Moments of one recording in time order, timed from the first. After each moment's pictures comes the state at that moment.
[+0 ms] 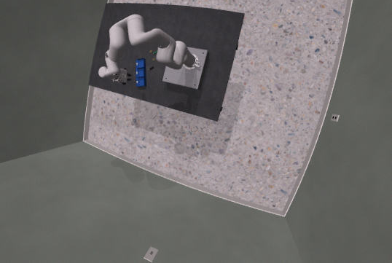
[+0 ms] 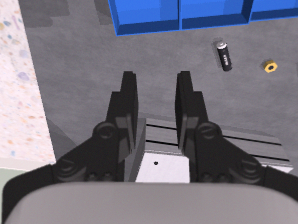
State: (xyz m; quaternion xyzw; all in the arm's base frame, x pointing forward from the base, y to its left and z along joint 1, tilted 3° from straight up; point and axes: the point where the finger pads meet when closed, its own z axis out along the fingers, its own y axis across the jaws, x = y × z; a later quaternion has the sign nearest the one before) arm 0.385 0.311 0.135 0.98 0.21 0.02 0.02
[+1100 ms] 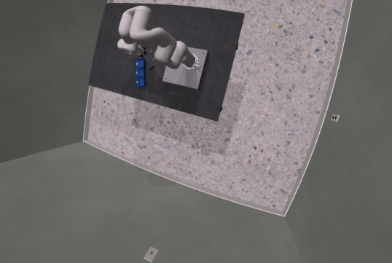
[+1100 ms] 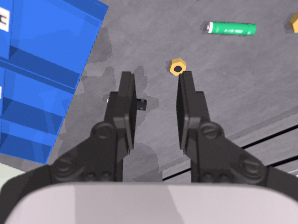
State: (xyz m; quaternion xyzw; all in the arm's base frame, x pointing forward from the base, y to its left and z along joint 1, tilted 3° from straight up) arm 0.413 0.091 0.044 0.96 -0.27 0.02 0.01
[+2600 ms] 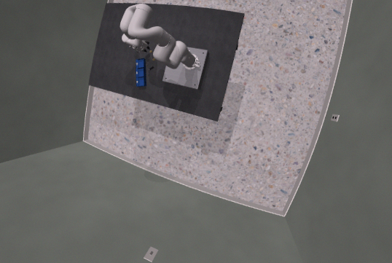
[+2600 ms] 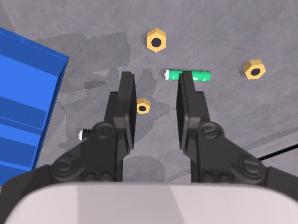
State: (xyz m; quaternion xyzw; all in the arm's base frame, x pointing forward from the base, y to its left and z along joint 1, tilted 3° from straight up) arm 0.423 0.038 0.020 0.96 -0.27 0.03 0.01
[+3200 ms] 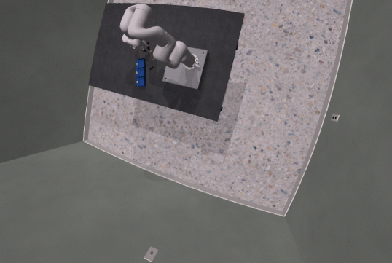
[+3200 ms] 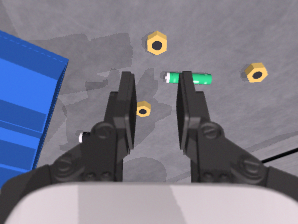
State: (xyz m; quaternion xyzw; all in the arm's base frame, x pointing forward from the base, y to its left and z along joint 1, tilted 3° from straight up) arm 0.424 0.038 0.016 0.96 -0.27 0.03 0.00
